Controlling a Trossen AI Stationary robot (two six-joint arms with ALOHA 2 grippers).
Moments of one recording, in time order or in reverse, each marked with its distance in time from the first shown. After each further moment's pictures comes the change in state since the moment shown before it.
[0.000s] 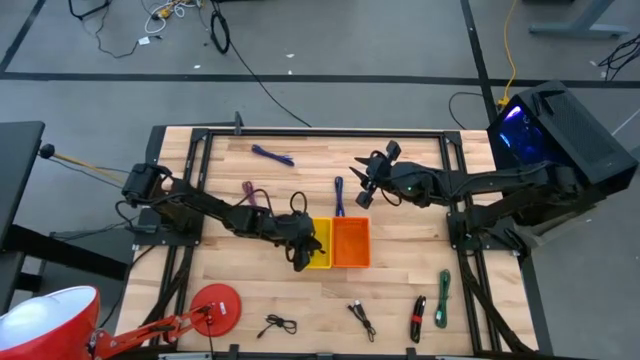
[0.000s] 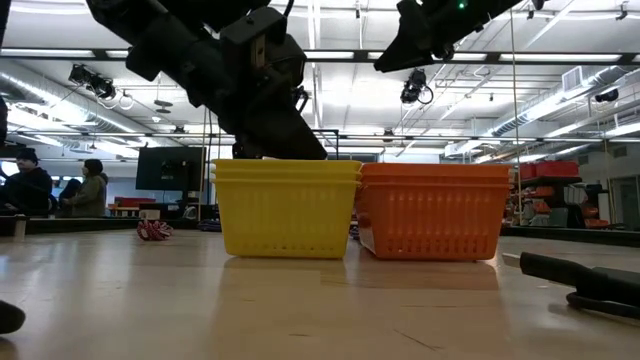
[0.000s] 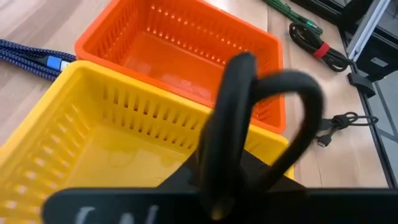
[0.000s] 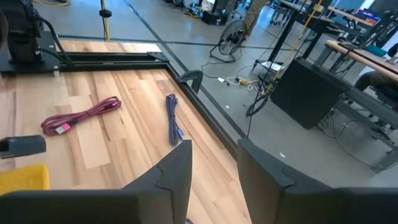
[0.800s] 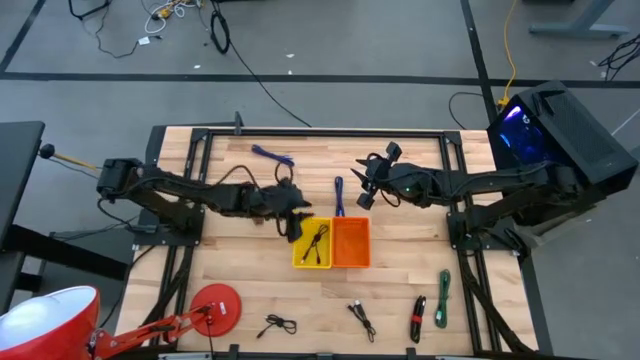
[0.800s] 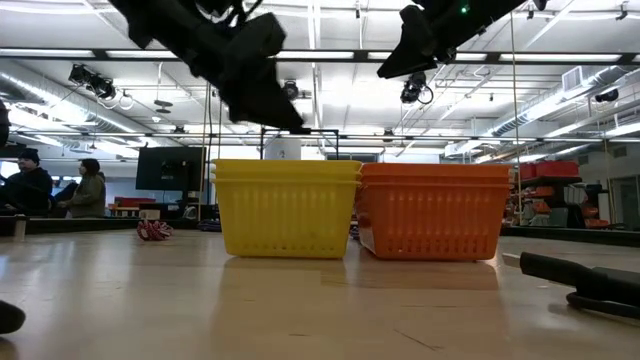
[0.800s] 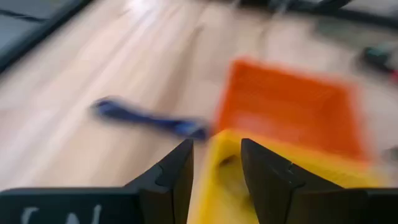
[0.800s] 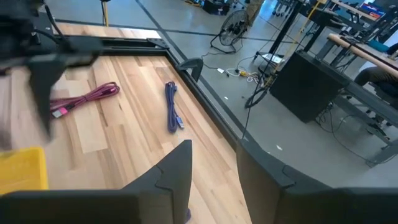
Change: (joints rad) left arm 0.151 -0.251 -0.001 -0.256 -0.181 0.311; right arm 0.000 0.001 0.000 -0.051 0.002 0.000
